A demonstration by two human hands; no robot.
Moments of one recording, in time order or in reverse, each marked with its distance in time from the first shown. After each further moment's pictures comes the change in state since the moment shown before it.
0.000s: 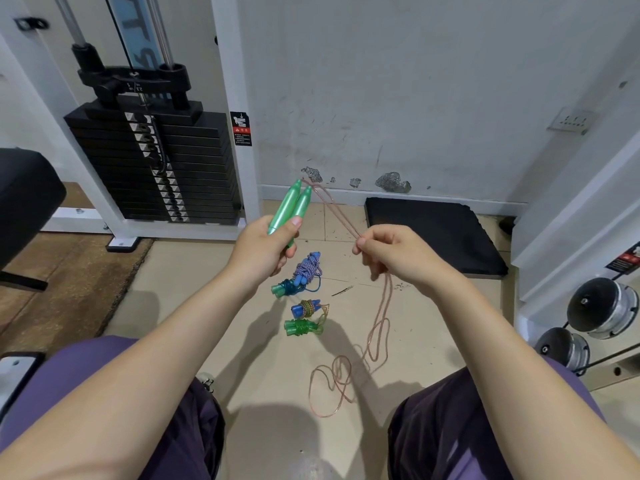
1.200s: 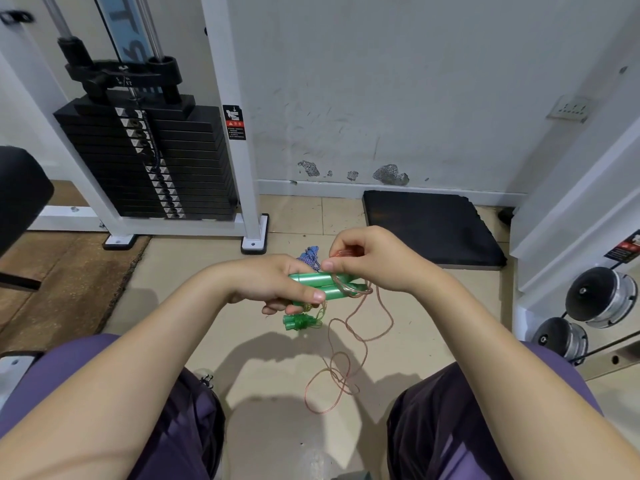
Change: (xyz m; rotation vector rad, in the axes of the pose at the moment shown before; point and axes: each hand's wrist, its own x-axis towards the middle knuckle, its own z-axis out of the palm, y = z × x) left_hand -0.018 0.015 -0.005 0.376 -0.921 -0.246; right_hand -0.014 -0.023 0.018 -0.239 -0.164 -0.135
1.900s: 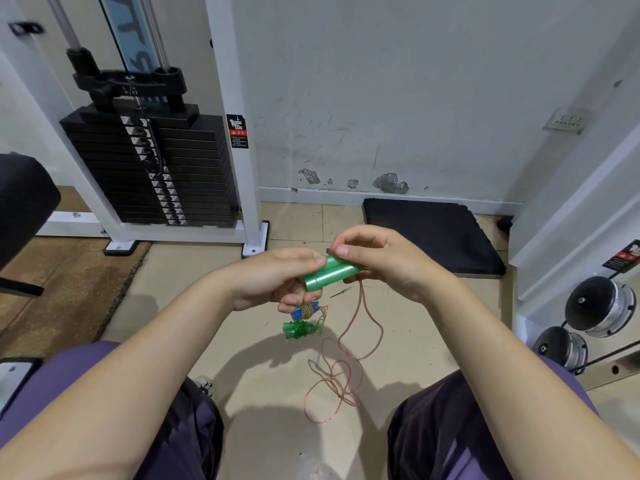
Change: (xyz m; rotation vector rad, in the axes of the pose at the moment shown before) left_hand 0.002 0.002 0.002 -0.400 0.111 0.149; right_hand 0.001 0.012 -0.008 0.586 -0.048 0.045
